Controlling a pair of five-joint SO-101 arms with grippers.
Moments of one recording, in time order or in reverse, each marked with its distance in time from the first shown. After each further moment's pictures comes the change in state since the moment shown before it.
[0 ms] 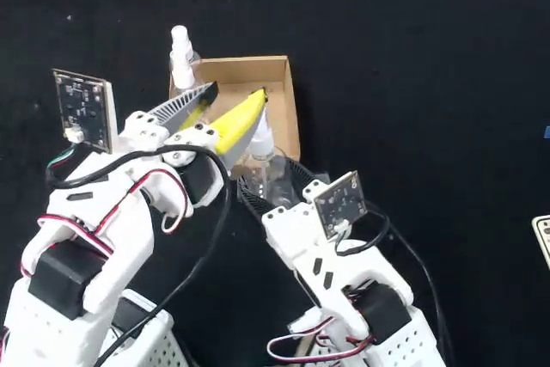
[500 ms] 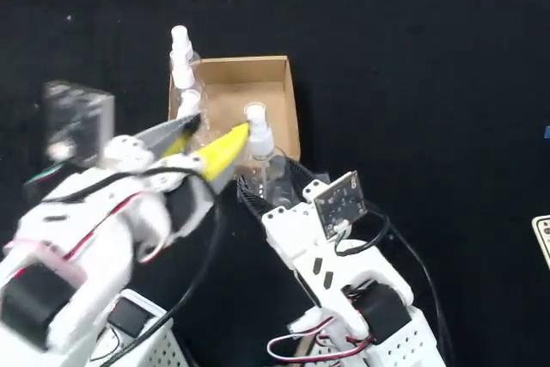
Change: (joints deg) left arm -0.9 -1.8 -8.5 17.9 -2.5; right arm 0.5 0.0 0.0 0.0 1.2
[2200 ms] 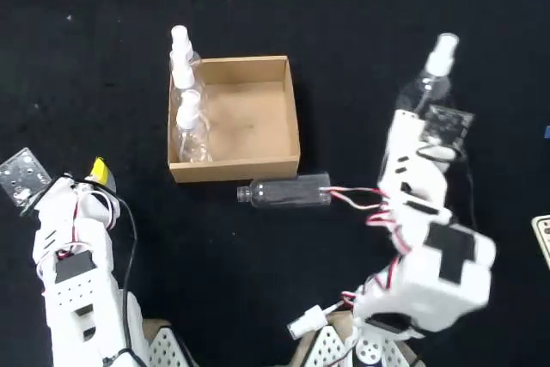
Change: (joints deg) left arm -51.1 -0.7 72.8 -55.8 -0.5; right arm 53.5 114.5 -21.0 -103.4 3.9
